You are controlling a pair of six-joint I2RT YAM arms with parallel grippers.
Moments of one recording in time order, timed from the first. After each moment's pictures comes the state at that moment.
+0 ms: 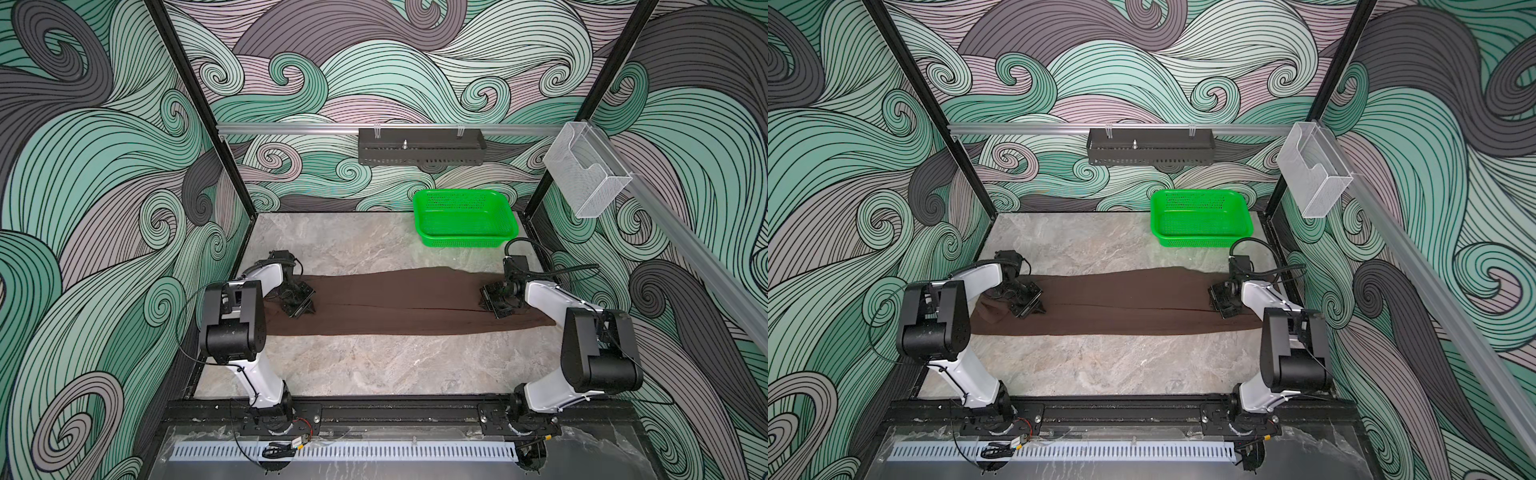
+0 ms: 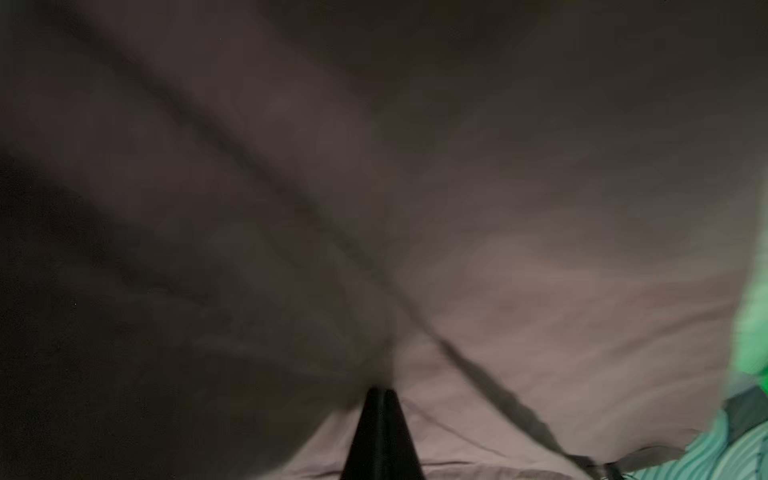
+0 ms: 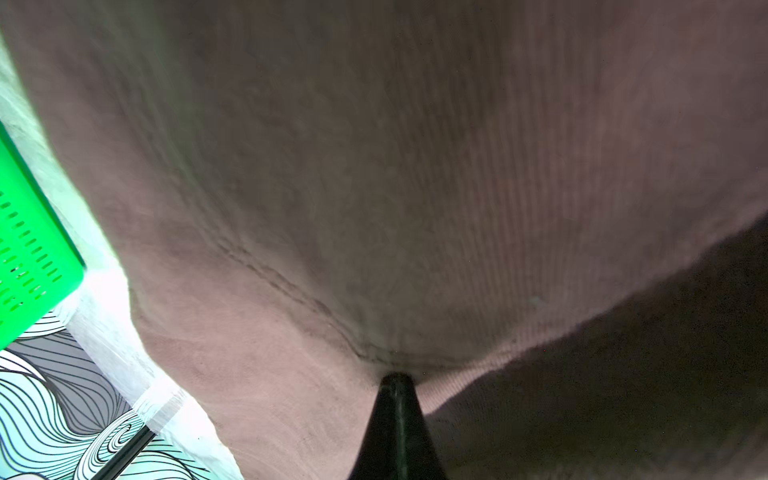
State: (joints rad) left arm 0.08 1.76 1.02 -0.86 0.34 -0.75; right arm -0.03 1.56 0.83 -0.53 -0.26 1.18
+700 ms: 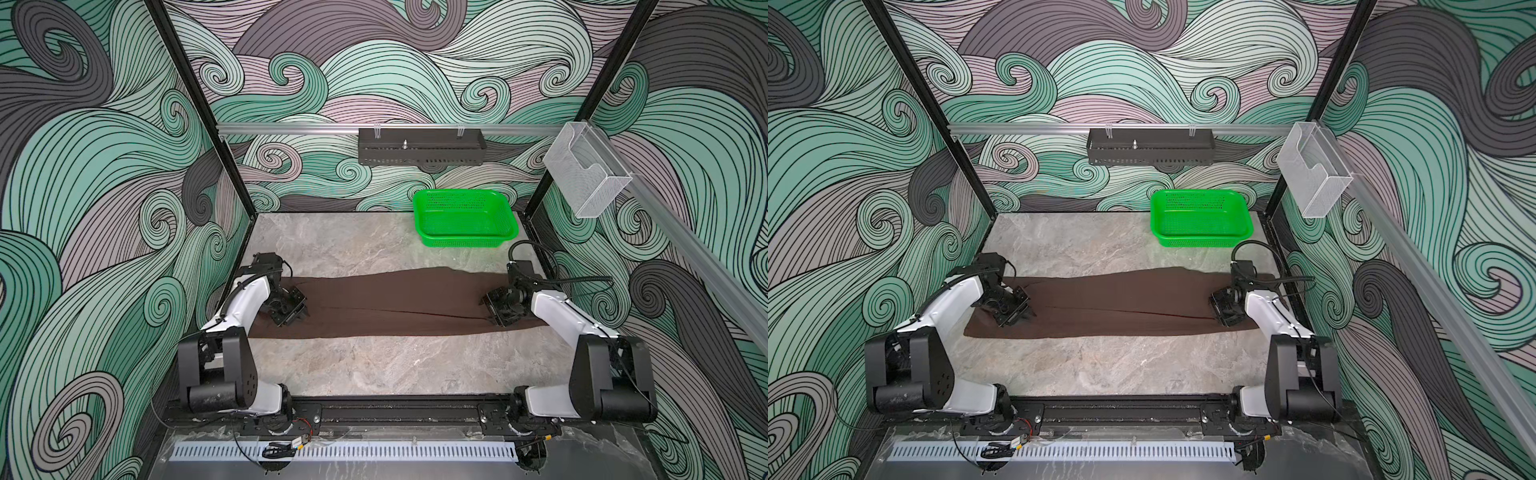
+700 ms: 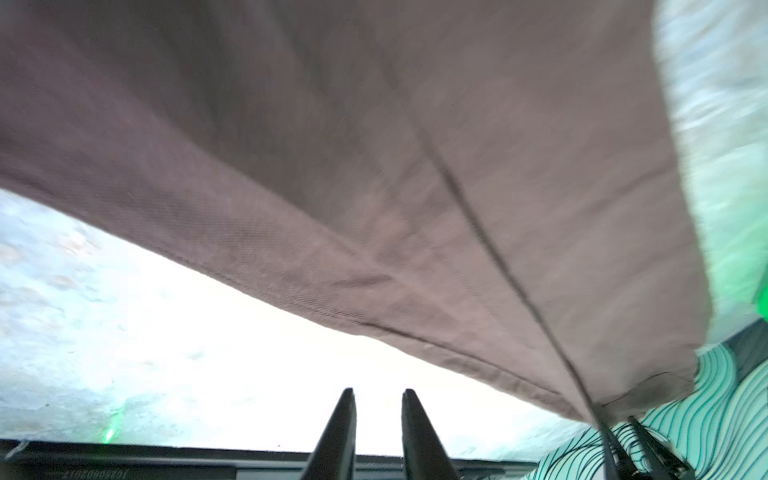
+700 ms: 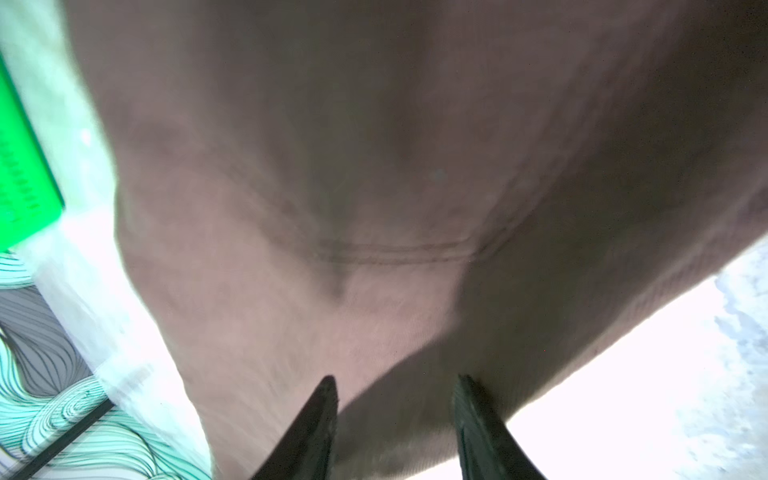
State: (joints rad) left arm 0.13 1.42 1.01 -1.06 0.34 -0.67; right arm -0.01 1.39 0.80 -0.65 -0.24 1.10
